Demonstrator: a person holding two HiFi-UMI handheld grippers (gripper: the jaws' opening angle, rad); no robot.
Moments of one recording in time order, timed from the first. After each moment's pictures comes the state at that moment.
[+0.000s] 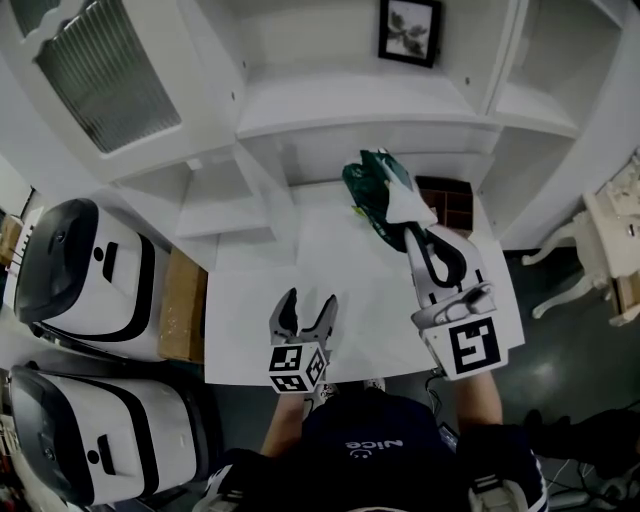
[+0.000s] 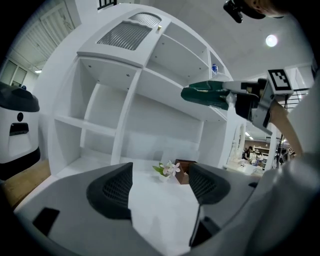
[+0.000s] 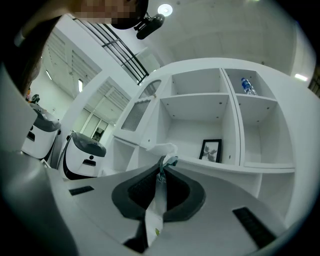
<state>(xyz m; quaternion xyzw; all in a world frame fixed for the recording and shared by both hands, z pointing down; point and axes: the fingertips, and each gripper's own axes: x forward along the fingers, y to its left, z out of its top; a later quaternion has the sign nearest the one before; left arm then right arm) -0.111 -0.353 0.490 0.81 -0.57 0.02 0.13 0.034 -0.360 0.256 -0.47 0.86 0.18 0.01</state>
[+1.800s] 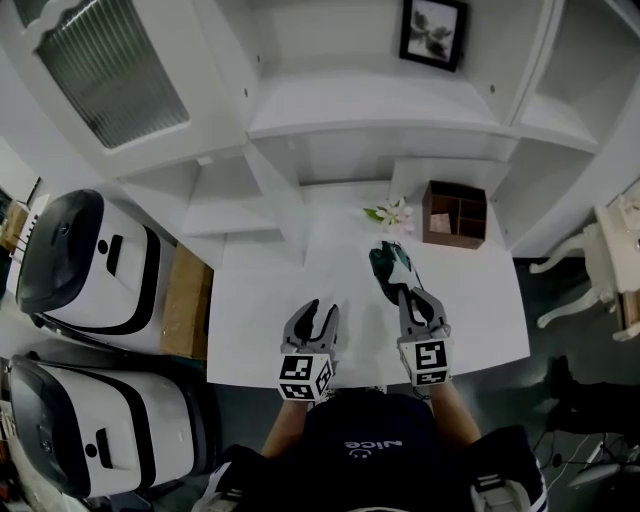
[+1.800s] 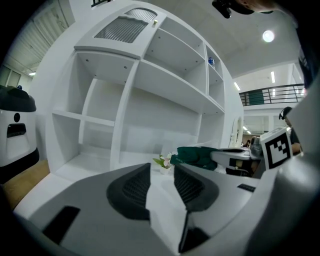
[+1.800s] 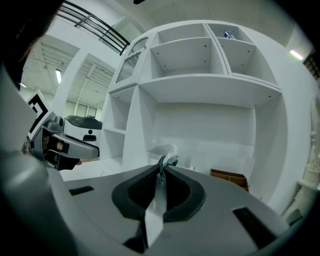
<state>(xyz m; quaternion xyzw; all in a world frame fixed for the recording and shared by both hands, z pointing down) -0.109 -0.352 0.524 0.81 -0.57 0.05 0.13 0.048 -0.381 0.508 -0.51 0.85 0.01 -0.12</state>
